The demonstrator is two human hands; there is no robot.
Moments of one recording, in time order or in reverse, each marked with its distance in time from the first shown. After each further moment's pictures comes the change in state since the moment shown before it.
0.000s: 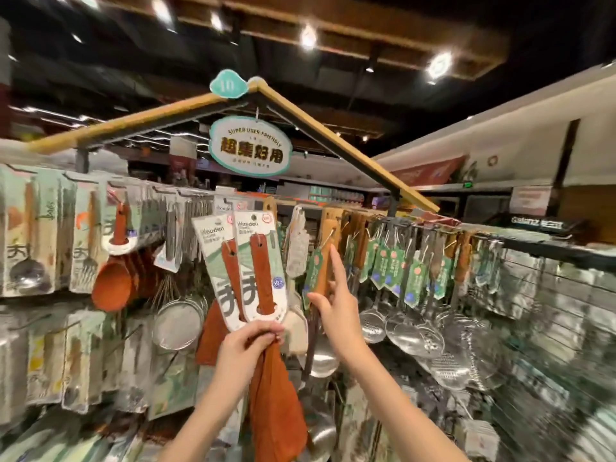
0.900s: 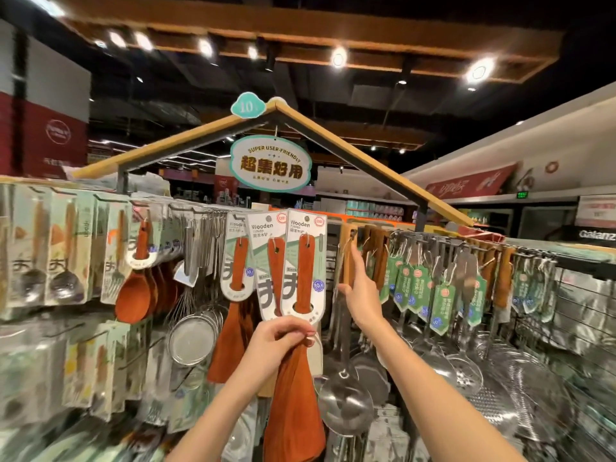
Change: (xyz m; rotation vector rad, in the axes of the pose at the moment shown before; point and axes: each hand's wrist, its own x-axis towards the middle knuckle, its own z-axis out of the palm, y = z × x) left_hand 0.043 0.018 0.038 -0.004 -0.128 -0.074; right_hand 0.095 0.052 -0.022 -0.291 -0.054 0.073
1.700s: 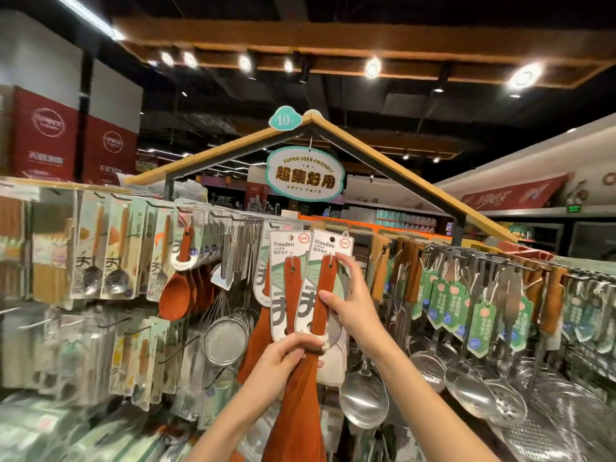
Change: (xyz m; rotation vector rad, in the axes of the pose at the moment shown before) left_hand -0.030 -0.002 -0.029 0.023 -0.040 -0.092; right_hand -0.038 -0.069 0.016 0.748 -0.299 -0.091
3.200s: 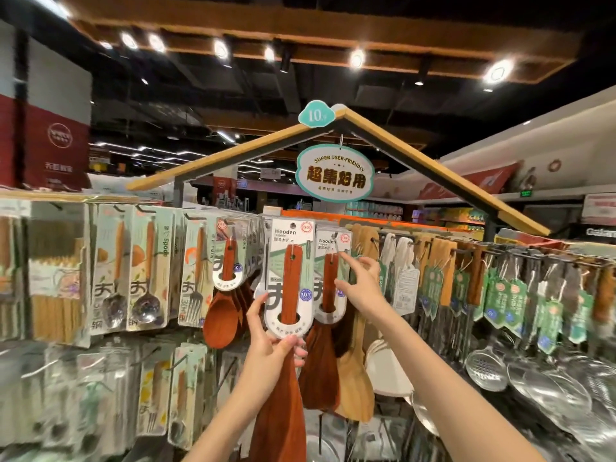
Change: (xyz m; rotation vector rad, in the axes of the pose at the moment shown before) left_hand 0.024 -0.021 -0.169 -0.242 0.140 0.088; right_hand 0.097 0.028 0.116 -0.574 0.195 0.190
